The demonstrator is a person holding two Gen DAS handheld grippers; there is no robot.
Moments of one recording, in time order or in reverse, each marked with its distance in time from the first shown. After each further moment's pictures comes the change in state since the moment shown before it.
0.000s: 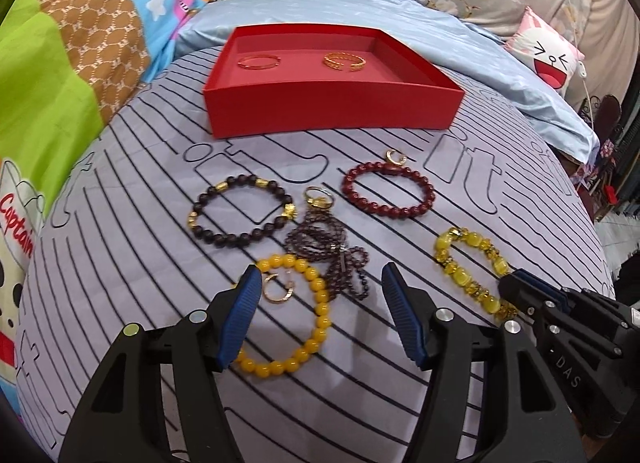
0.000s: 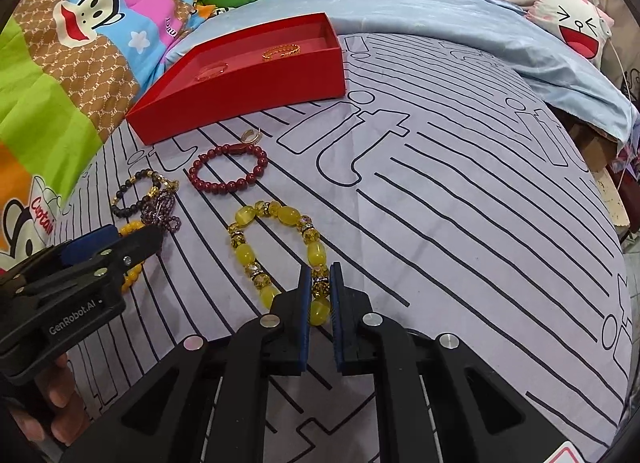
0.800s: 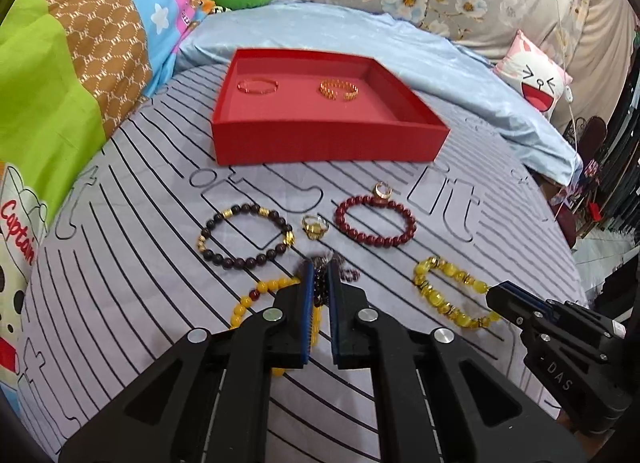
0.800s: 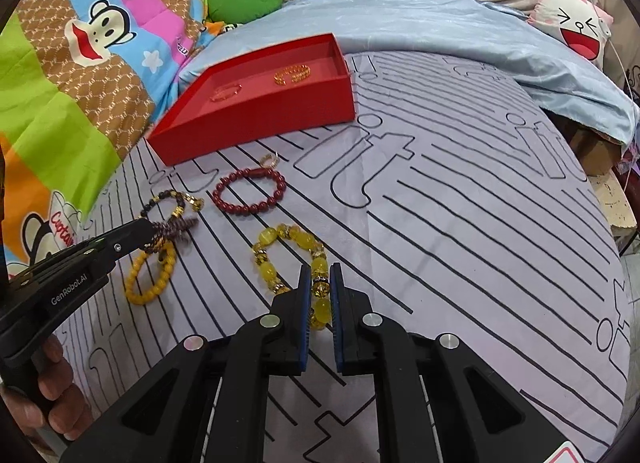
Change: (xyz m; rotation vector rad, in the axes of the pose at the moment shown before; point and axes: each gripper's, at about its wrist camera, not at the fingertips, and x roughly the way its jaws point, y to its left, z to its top) left arm -0.029 0.011 0.014 -0.044 -0.063 -0.063; right arm -0.027 0.002 0.008 0.011 -0.059 0.056
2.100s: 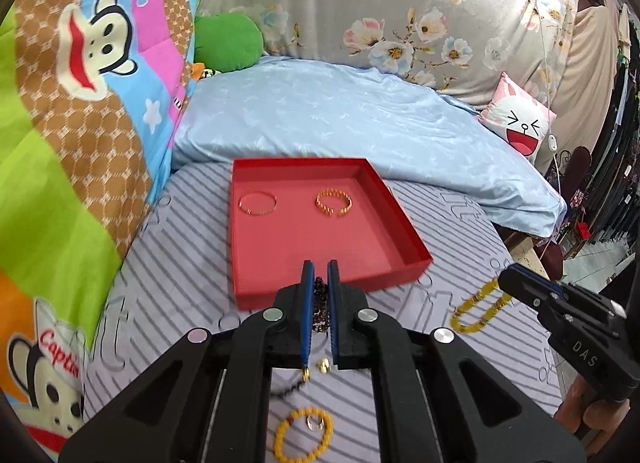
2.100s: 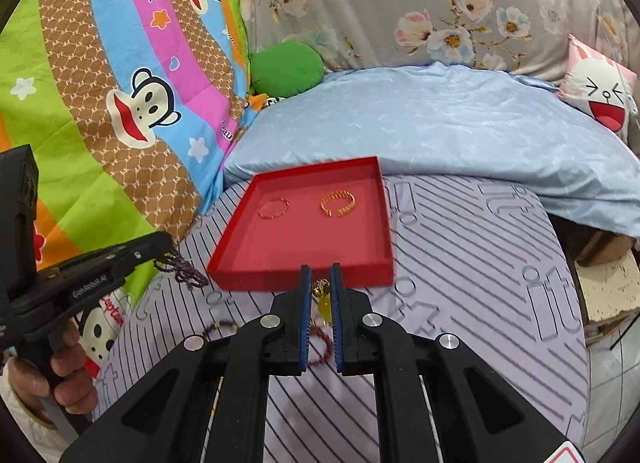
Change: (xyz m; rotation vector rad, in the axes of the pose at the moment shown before) left arm -0.042 0.012 0.123 0.041 -0.132 -0.043; right arm -0.043 0.023 0.129 -0.079 -0.200 0.114
